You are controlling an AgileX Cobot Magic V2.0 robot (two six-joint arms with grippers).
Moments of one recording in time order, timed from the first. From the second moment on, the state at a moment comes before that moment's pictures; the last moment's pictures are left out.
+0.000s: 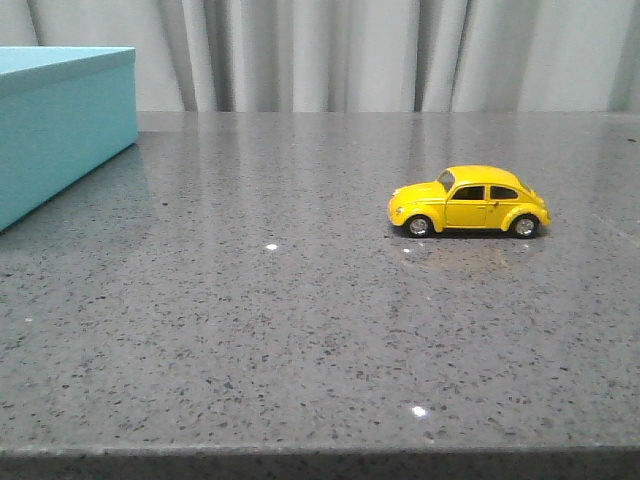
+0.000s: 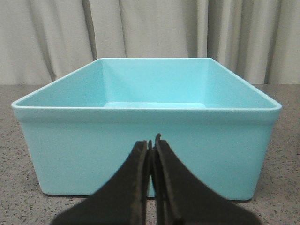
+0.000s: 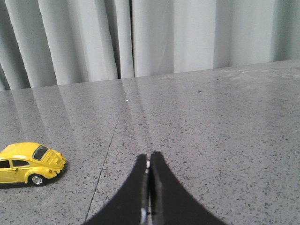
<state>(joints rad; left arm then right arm) 0.03 0.00 0.00 -0.05 0.04 0.03 0.01 -0.02 0.03 -0.01 0.01 0.19</state>
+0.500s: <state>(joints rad) 0.03 0.00 0.00 -0.05 0.03 0.03 0.01 -0.02 0.03 -0.01 0.01 0.19</state>
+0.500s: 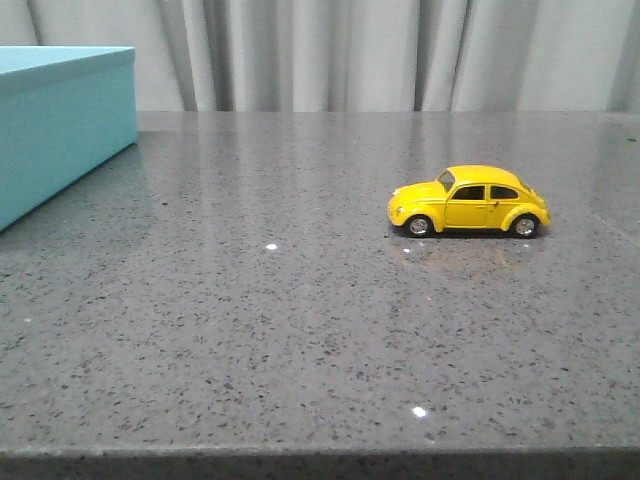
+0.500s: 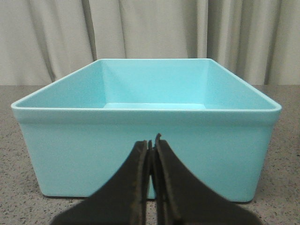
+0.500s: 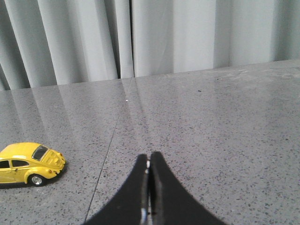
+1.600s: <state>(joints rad) 0.03 0.30 -0.41 -0.05 0.23 0.03 0.01 0.31 -0.46 0.00 0.66 0.19</state>
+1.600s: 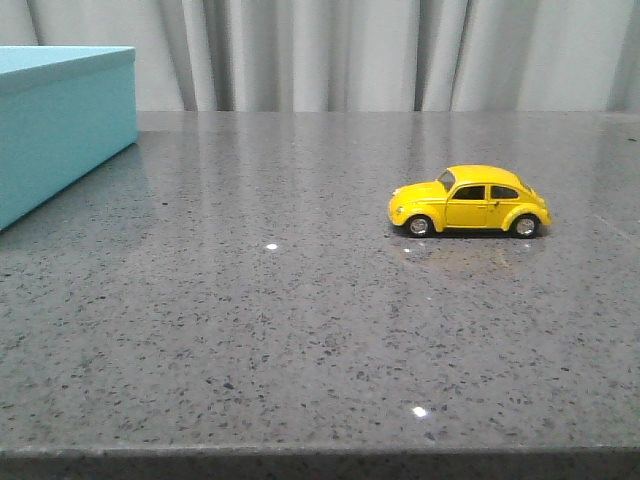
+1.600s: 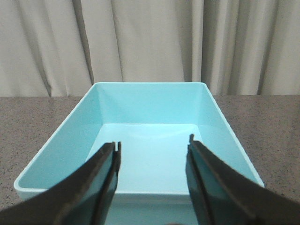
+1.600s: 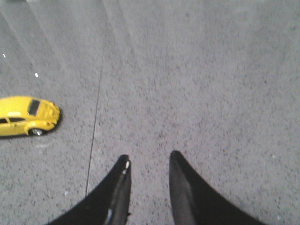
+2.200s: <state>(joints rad) 0.03 0.39 -0.45 -0.05 0.16 0.03 0.01 0.46 -0.55 0.00 0.78 0.19</state>
